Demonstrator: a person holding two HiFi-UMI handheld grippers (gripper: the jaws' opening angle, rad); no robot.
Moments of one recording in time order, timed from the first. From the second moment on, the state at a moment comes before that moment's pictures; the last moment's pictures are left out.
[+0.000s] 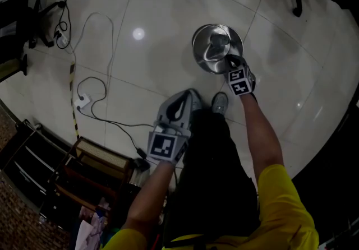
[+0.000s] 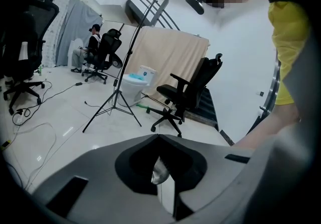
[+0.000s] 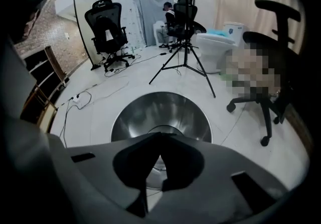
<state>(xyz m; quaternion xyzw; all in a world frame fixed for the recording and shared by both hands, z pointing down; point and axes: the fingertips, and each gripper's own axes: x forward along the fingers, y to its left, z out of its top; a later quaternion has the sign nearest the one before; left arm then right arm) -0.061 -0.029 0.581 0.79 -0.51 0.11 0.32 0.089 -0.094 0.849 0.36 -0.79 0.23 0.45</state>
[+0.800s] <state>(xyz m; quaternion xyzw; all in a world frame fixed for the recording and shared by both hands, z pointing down) -0.047 -0.038 0.595 0.79 -0.50 0.12 0.33 0.087 -0.104 0.840 0.35 -0.79 0.20 0.46</state>
